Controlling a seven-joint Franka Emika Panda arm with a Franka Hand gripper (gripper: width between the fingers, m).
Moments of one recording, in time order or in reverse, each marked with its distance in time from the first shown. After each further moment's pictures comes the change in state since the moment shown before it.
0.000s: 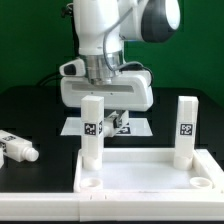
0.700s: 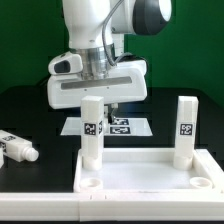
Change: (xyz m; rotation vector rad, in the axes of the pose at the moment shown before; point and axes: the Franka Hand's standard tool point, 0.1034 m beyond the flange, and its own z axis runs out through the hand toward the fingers) arm 0.028 0.009 -0.023 -0.016 -0.028 -0.638
